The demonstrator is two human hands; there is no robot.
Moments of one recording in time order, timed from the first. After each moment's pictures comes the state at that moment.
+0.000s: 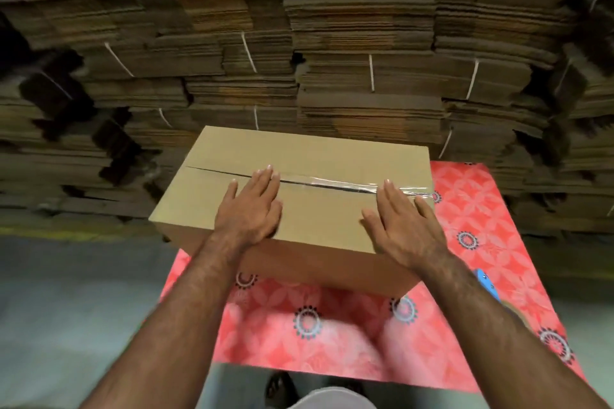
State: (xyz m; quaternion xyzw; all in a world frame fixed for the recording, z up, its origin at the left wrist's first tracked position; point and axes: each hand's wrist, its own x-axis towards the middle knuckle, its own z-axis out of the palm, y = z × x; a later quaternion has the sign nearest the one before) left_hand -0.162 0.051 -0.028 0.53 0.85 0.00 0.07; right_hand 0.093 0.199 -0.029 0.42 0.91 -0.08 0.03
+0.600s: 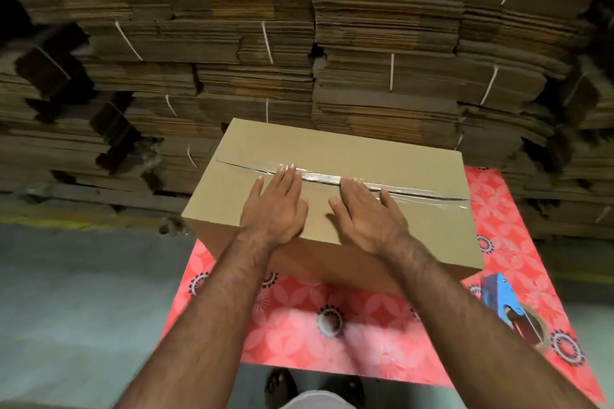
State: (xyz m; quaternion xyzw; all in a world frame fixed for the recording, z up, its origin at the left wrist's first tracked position) left_hand -0.188 0.039 -0.040 0.54 0.84 0.03 0.07; right_hand -0.022 0.151 -0.028 0.35 0.92 -0.15 0.04
